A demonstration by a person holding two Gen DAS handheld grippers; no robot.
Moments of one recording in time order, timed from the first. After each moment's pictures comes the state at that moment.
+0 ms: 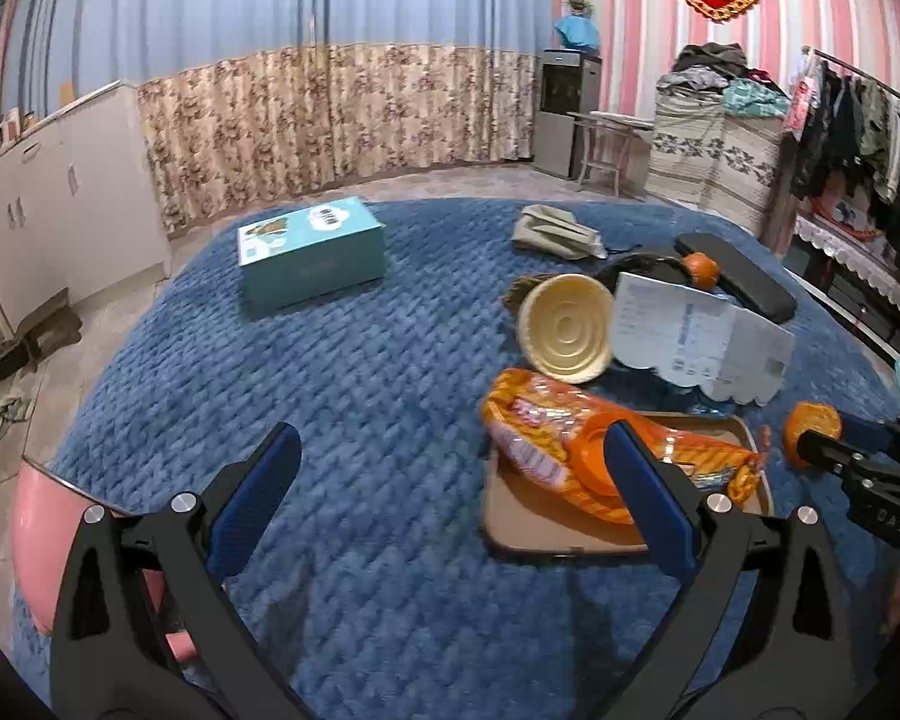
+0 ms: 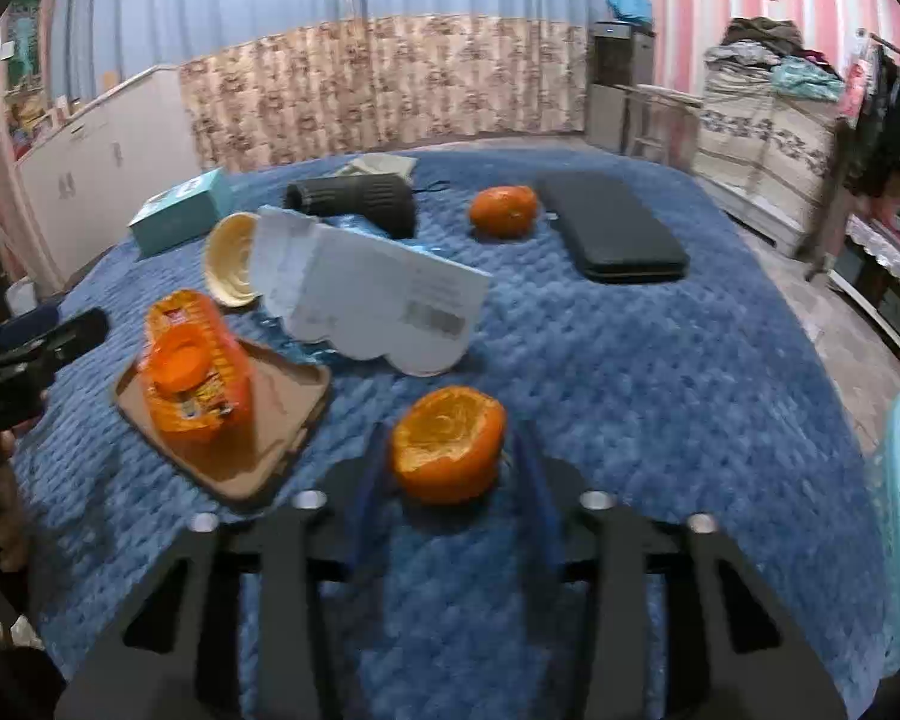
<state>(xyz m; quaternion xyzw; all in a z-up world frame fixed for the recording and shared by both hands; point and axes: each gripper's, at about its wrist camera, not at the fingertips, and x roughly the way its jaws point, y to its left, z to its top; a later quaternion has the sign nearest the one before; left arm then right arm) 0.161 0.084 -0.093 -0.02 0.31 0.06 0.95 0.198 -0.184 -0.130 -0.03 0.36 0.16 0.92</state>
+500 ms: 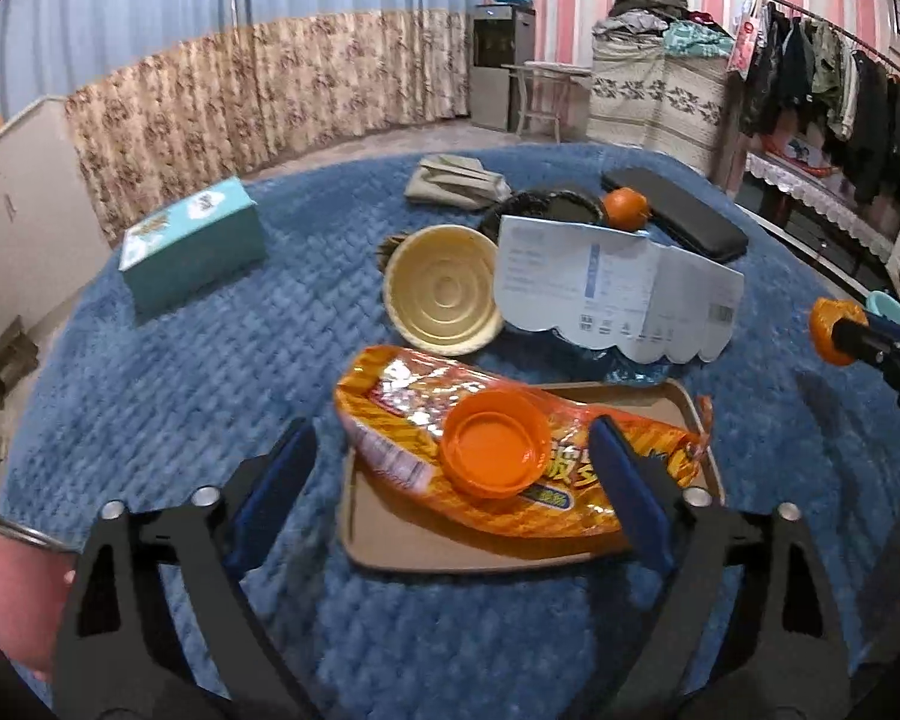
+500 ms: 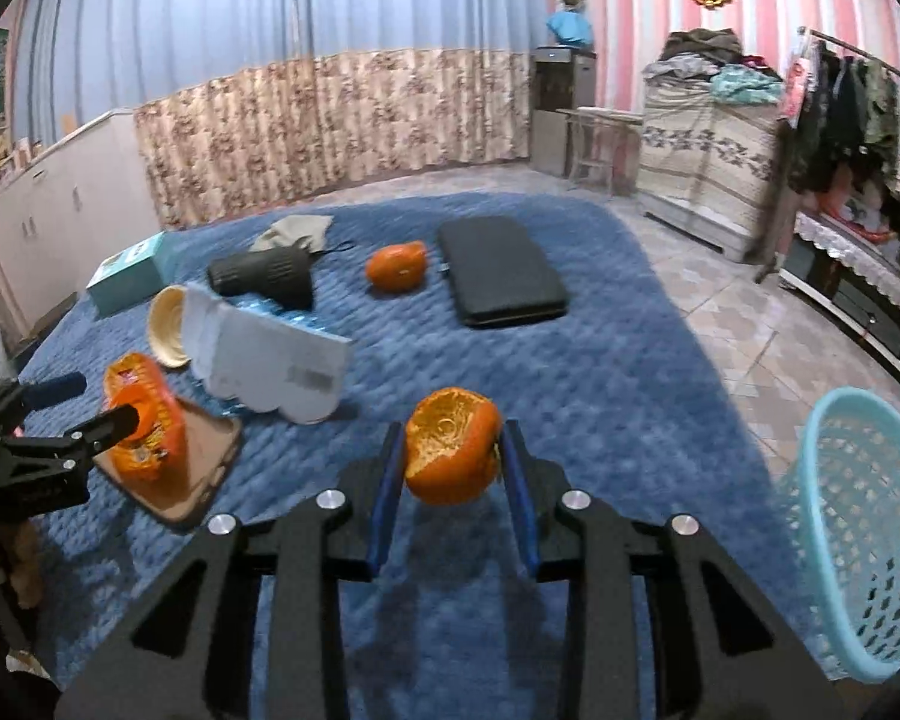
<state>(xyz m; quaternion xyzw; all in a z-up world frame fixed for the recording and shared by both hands) 0.190 0.040 -0.109 0.01 0.37 -0.01 0.93 0.196 -0.240 -0.099 -0.01 0.33 0.09 0.94</state>
